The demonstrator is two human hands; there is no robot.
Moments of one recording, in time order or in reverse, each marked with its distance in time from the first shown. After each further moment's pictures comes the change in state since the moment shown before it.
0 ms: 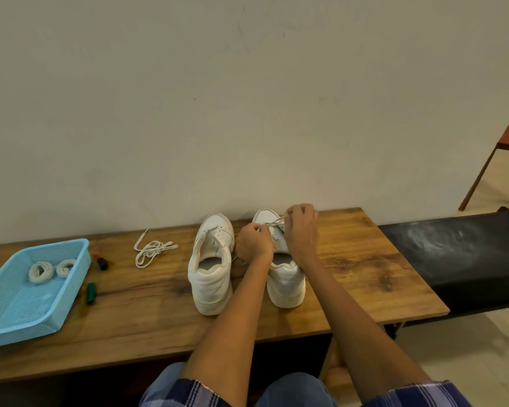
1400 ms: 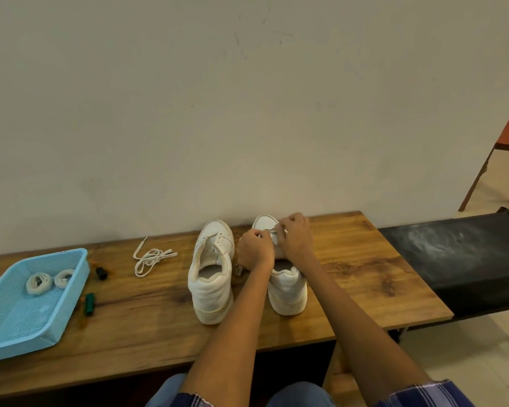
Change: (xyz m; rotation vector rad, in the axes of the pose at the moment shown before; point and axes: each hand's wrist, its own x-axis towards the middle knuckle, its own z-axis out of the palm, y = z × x) left_hand 0.004 -0.004 0.006 0.059 0.016 0.042; right_hand 0.005 0.008 0.015 -0.031 -0.193 -0.068
